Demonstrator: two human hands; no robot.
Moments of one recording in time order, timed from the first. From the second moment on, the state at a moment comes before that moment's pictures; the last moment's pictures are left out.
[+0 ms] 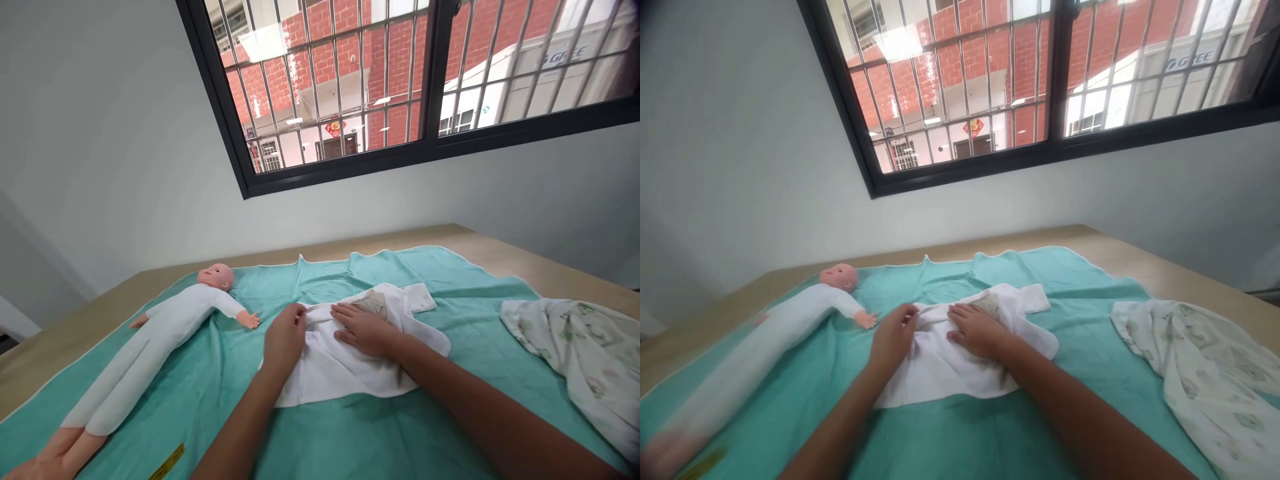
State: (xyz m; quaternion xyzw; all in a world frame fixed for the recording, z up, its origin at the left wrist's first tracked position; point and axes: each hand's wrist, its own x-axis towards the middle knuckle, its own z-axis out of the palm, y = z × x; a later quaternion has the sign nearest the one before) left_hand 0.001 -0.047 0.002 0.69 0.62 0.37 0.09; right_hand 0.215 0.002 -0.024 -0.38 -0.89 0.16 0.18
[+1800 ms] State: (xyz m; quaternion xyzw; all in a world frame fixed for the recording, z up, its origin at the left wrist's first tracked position) left_hand -0.046 -0.059 0.037 0.71 0.58 0.14 0.36; right_hand 0.217 0.002 -0.027 -0.36 -0.89 0.14 0.22
